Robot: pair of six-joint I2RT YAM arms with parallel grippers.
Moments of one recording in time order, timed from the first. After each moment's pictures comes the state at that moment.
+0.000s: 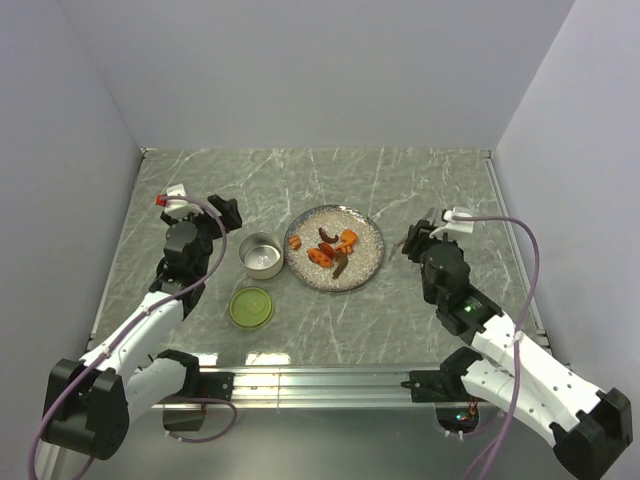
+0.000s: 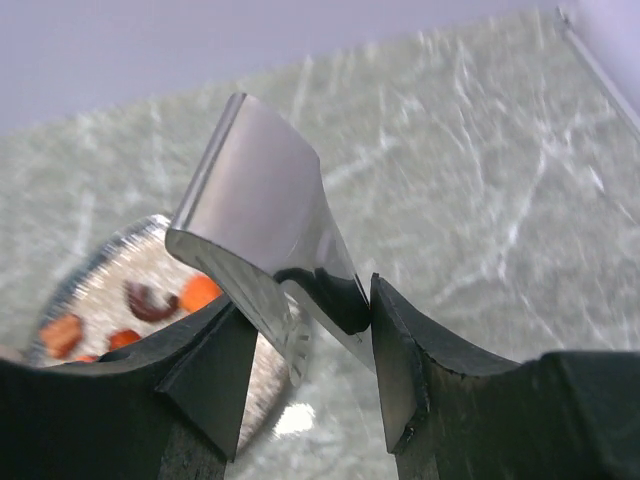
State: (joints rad) left arm -0.26 1.00 0.51 0.45 -0.28 -0.43; right arm 0.60 0.78 0.55 0.01 0.68 0.32
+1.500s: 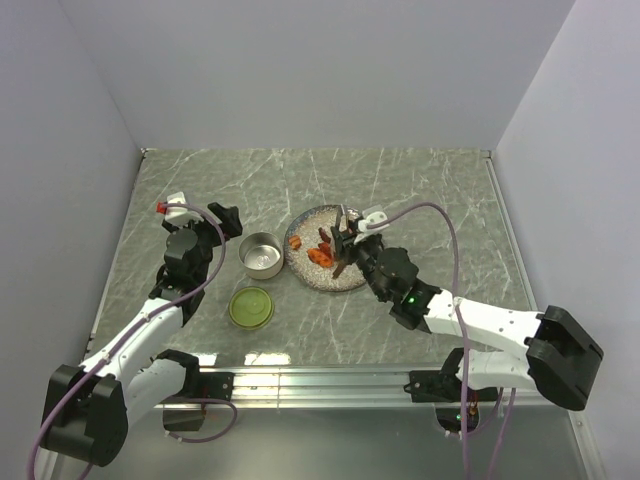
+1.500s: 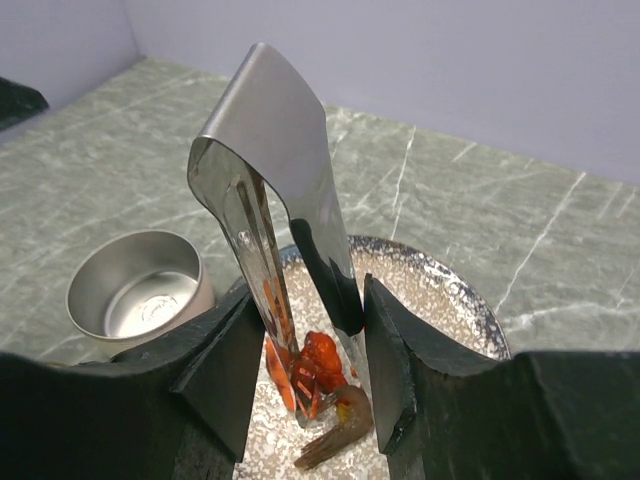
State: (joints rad) left arm -0.27 0.96 0.45 0.45 -0.27 -0.45; right arm 0.92 1.17 0.57 0.65 0.46 -0.01
